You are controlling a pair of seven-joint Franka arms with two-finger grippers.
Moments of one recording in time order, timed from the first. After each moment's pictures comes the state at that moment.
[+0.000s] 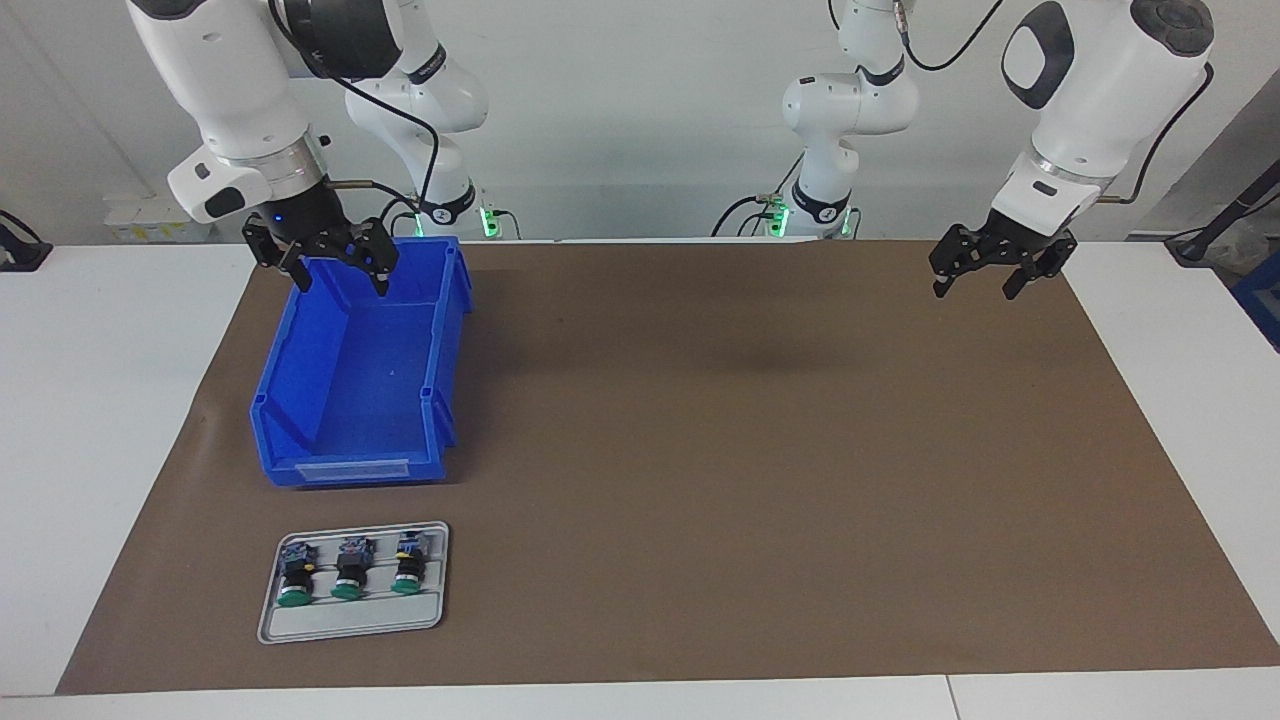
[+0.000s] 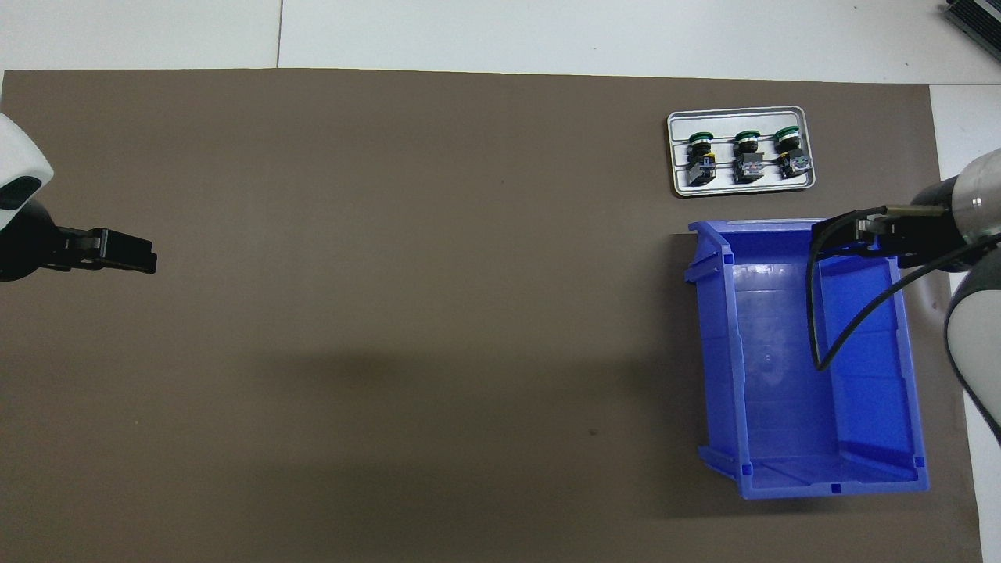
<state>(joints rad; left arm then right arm) -0.08 -0.05 0.03 -1.73 -0.04 1.70 0.04 0.03 -0.01 0.03 -1.63 0.00 1.63 0.16</state>
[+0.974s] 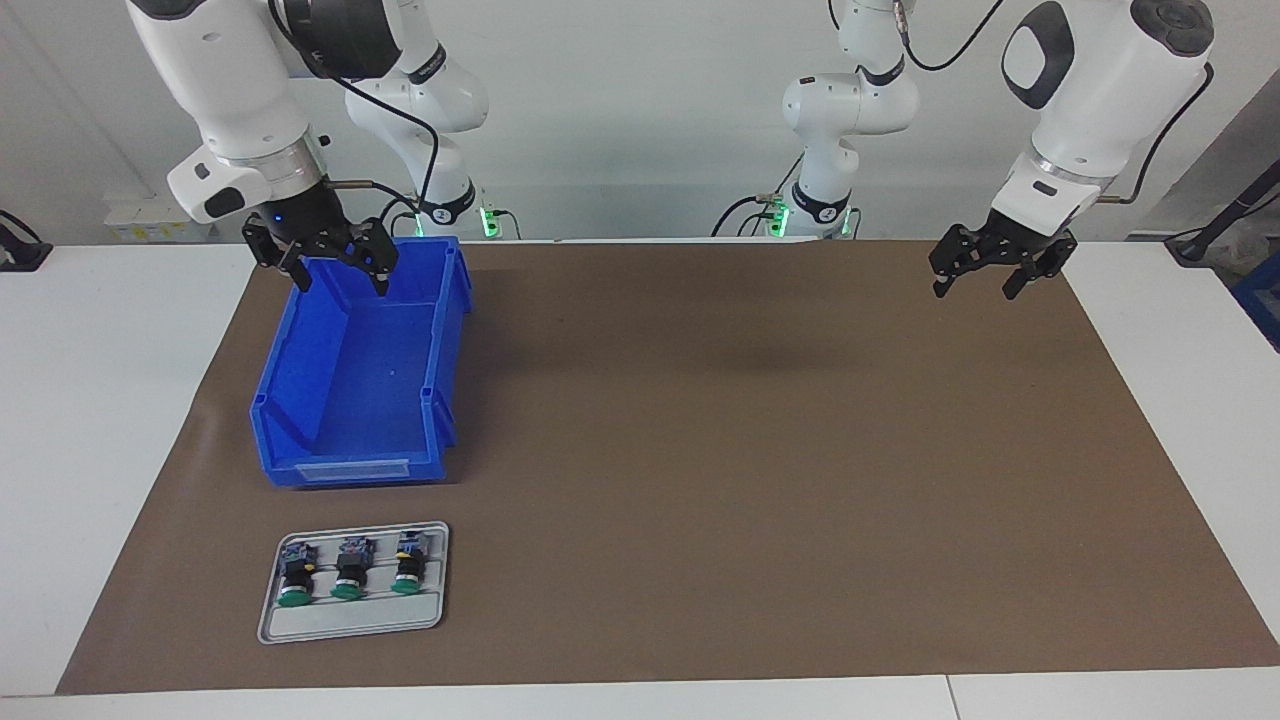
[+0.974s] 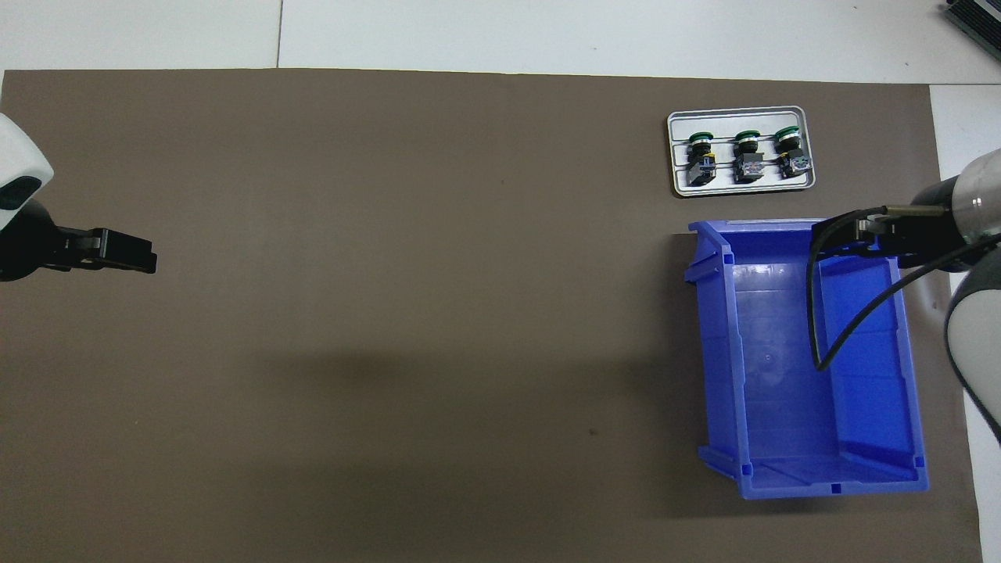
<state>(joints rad) -0.08 -0.05 0.03 -1.73 -0.04 1.70 0.04 0.03 -0.01 0.03 -1.63 0.00 1.63 0.16</state>
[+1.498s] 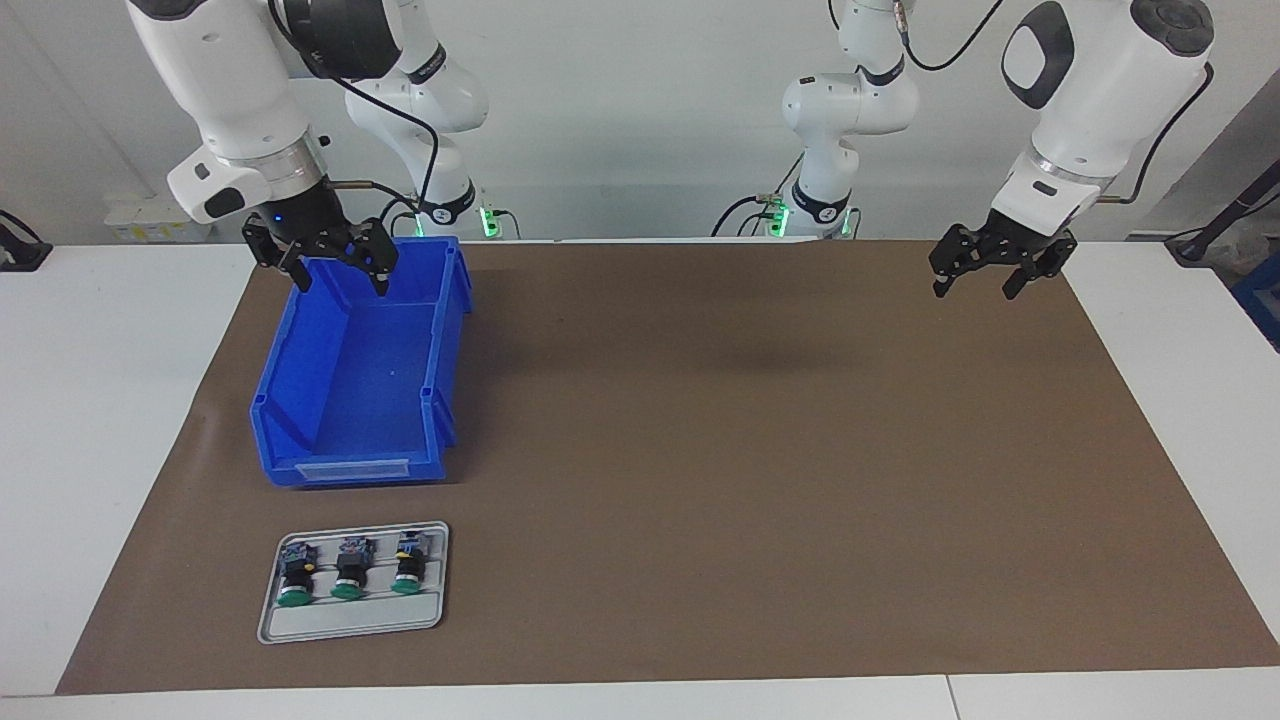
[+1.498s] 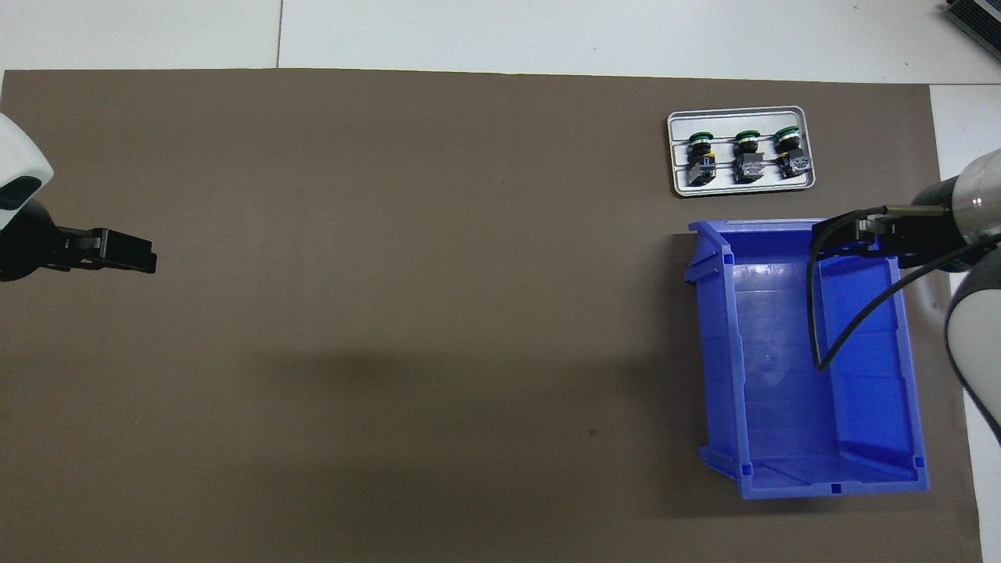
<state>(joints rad) -0.08 -0.05 0.03 -1.73 -0.04 1.70 0.04 0.03 -0.01 0.02 -1.63 0.00 1.63 0.16</state>
